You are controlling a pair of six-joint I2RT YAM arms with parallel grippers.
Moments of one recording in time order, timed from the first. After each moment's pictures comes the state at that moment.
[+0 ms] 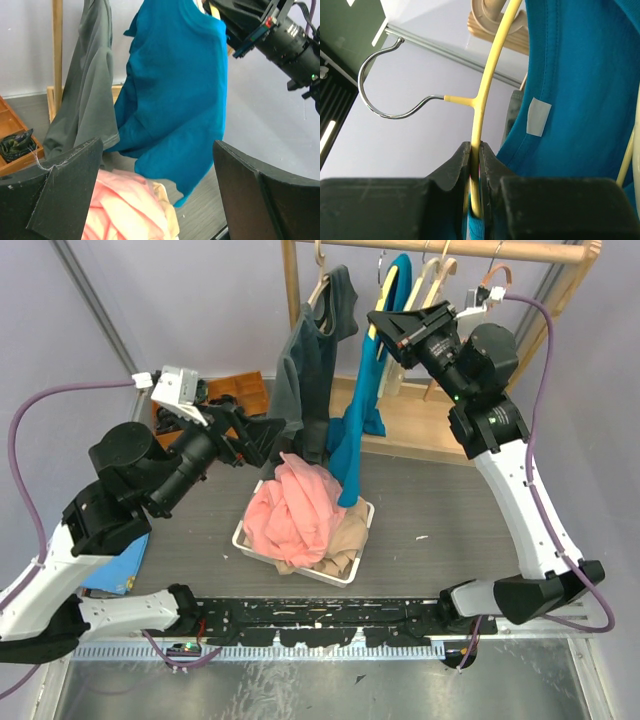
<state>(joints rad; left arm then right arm) -1.02 0.99 1.53 -0.49 -0.43 -0.34 0.34 1.37 1.71 -0.12 -0.20 1.24</state>
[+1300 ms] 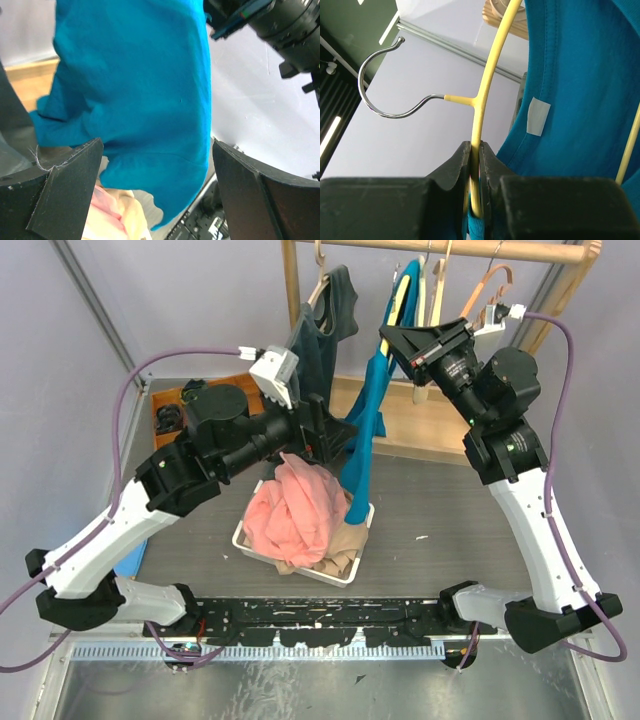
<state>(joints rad) -1.02 1.31 1.74 -0.48 -0.17 -0.38 0.34 1.20 1.58 -0.13 -0.21 1.24</state>
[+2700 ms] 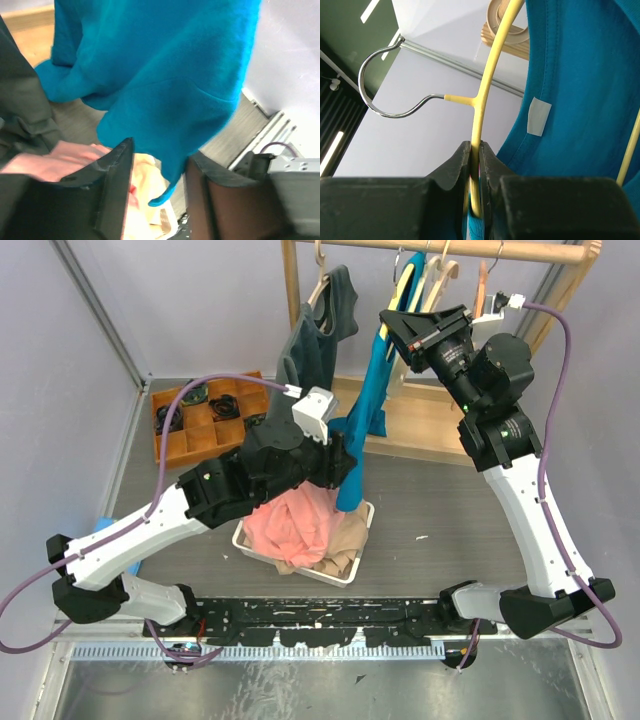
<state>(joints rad) -1.14 1.35 1.58 -0.53 -0.31 -0.38 0.34 1.28 1.66 -0.13 -0.14 1.26</state>
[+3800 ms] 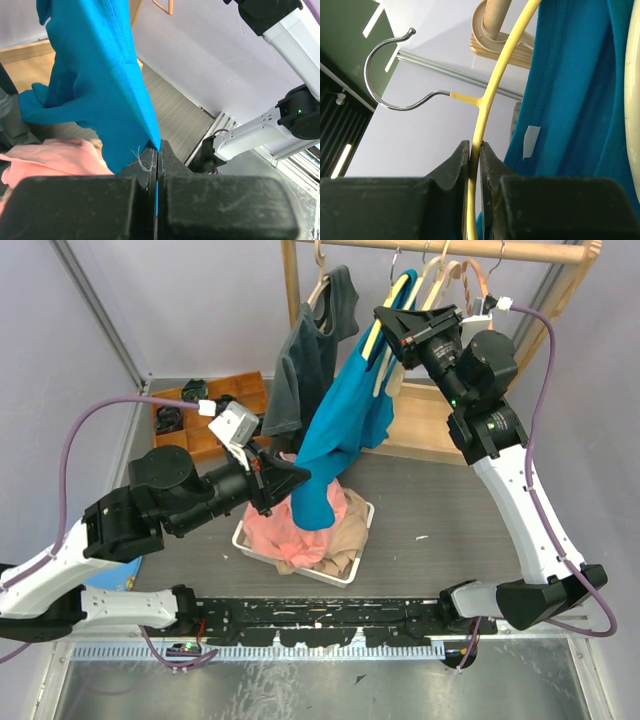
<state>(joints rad) -1.26 1.03 1.51 -0.55 -0.27 -0.36 0.34 1.33 1.64 -0.07 -0.10 1.32</state>
